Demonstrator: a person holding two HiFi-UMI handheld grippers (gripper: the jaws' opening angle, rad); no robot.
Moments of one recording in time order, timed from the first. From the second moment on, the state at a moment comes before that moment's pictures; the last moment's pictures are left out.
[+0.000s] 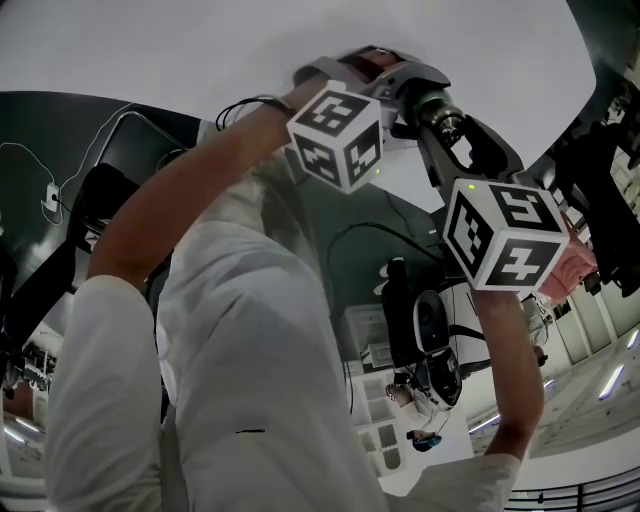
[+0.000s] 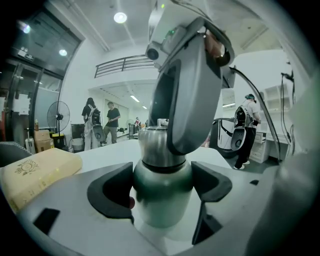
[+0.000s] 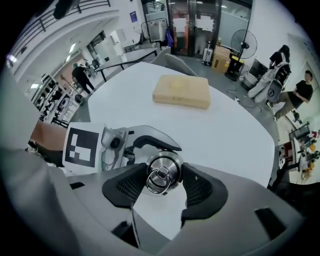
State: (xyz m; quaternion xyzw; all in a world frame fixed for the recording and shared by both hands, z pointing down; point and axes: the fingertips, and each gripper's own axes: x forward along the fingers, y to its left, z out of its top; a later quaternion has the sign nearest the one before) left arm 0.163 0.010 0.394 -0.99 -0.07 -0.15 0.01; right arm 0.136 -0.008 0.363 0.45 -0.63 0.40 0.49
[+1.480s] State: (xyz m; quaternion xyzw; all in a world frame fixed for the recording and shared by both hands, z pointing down) left arm 0.164 0.009 0.394 -0.99 -0.07 -0.14 0.00; right arm 0.118 0.012 0.361 -0.14 -0.73 -0.09 0.66
